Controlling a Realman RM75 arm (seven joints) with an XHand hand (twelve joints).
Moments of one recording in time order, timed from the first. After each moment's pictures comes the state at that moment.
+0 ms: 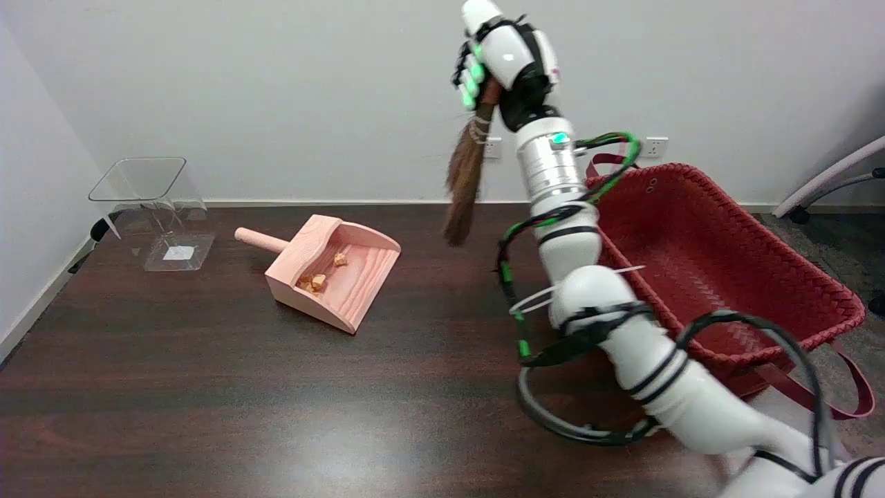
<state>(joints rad) 0.38 -1.35 -1.98 1.57 1.53 0.62 0.36</state>
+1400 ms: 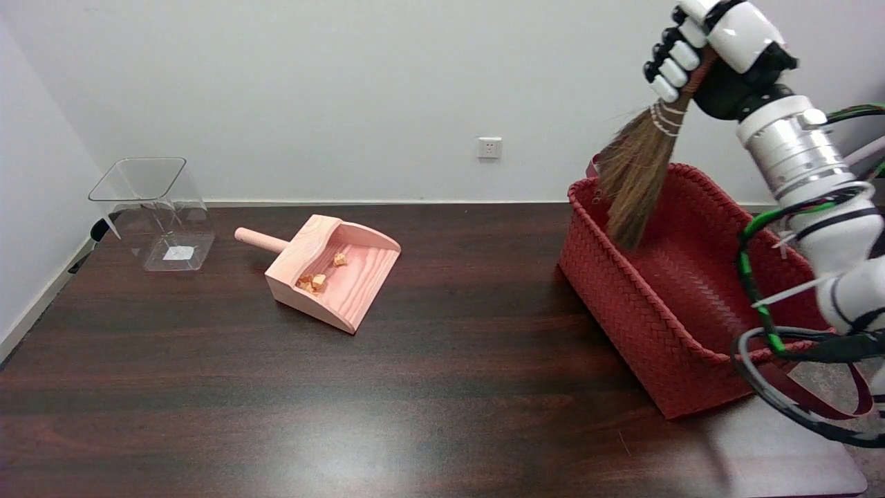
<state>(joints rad) -0.05 -1.04 -1.10 1.84 1.89 -0.10 0.37</state>
